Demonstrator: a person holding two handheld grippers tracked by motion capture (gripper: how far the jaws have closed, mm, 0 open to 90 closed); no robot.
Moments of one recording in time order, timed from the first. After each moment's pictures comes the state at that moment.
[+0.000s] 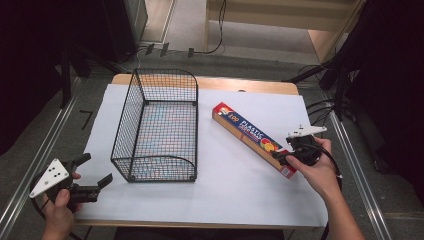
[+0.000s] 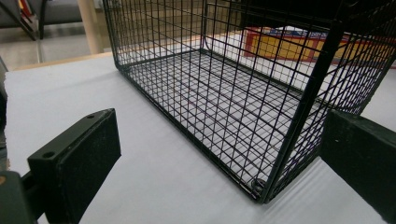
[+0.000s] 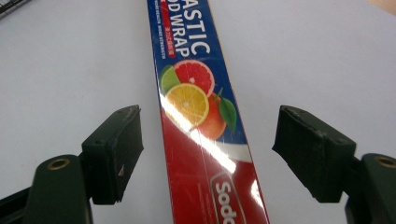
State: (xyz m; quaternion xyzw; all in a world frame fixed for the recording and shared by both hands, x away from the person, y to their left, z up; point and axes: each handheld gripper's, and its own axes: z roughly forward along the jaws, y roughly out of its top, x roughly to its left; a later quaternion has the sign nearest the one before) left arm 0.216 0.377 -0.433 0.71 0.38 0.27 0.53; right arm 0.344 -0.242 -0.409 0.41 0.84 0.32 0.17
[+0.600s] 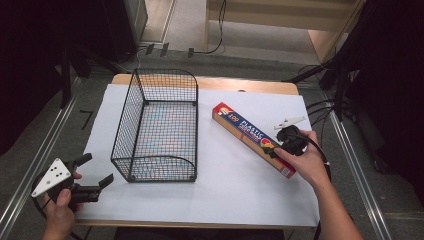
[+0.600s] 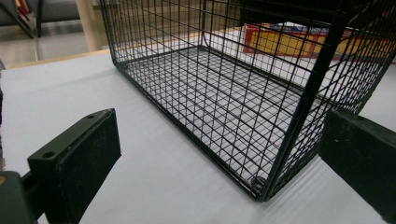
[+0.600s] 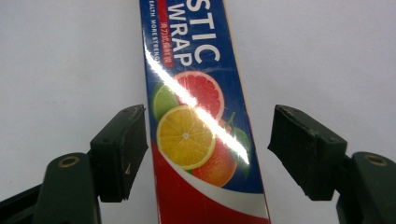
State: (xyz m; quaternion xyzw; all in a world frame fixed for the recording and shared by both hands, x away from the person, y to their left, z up) left arm 0.217 0.374 -0.435 0.72 0.38 0.26 0.52; right arm 0.378 -0.220 -0.421 0.41 0.86 0.27 0.14
